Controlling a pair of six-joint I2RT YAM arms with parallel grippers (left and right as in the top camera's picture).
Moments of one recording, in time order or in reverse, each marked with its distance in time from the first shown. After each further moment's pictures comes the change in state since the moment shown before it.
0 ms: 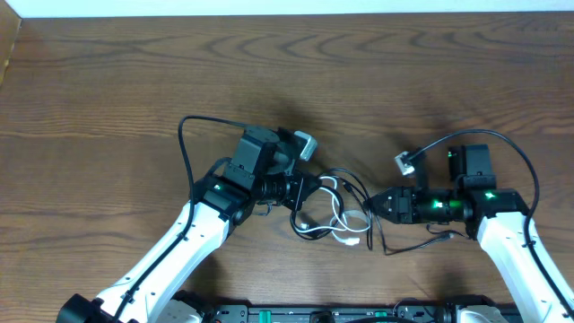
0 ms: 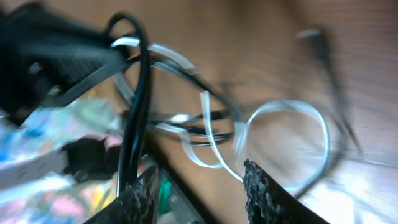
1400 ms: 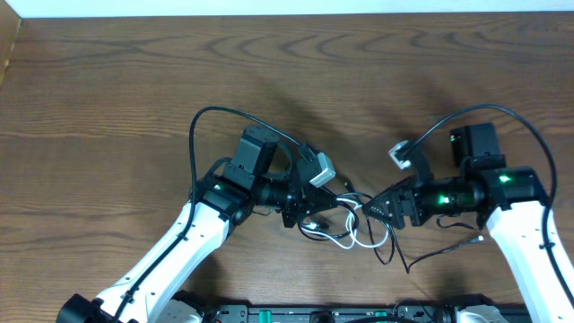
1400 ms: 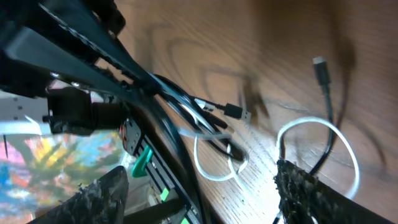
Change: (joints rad) left arm 0.001 0.000 0.000 0.017 0.402 0.505; right arm 0.077 -0.010 0.261 -0.355 0.067 -0.348
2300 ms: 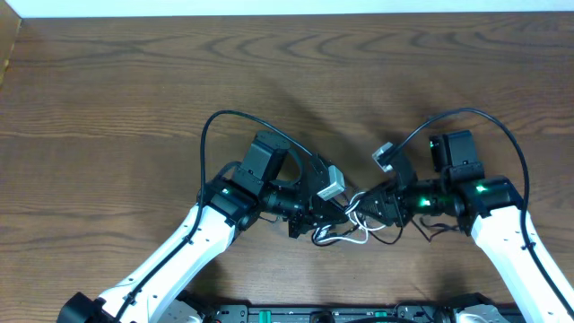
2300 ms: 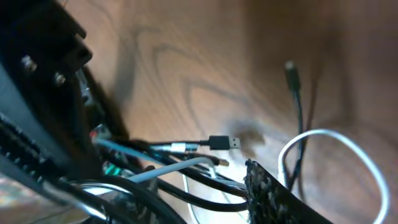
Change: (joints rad) left arm -0.068 0.000 0.000 0.000 0.084 0.016; right arm 0.089 0.000 -0.112 0.274 0.052 0.046
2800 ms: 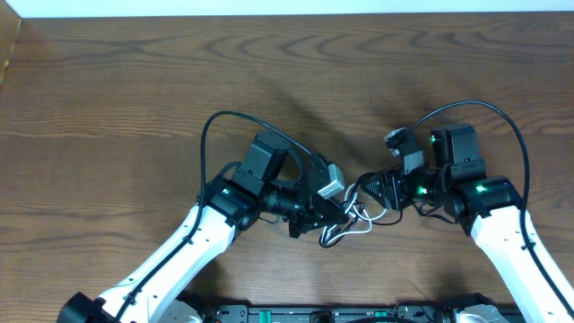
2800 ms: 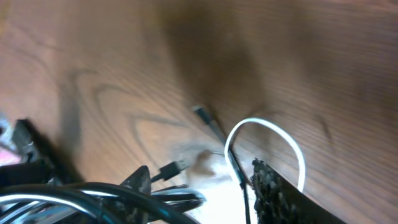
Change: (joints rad) left arm -0.001 0.000 0.000 0.000 0.000 -0.044; right arm 0.000 0.000 0.000 0.125 0.245 0.220
